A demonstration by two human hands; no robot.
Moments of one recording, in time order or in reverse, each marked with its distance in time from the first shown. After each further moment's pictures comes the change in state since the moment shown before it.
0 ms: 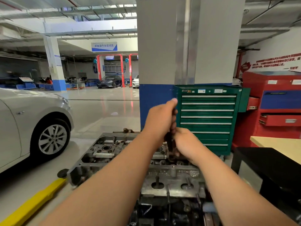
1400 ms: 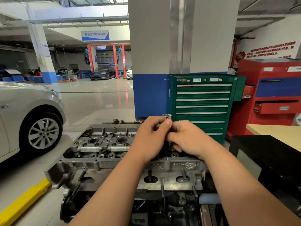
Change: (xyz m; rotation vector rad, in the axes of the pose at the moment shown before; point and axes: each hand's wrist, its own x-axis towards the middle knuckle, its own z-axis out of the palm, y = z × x) left_hand -0.013 -0.074 -0.022 0.396 -0.027 0.240; right_hand -0.005 0.023 -0.029 -0.128 -0.214 -0.070
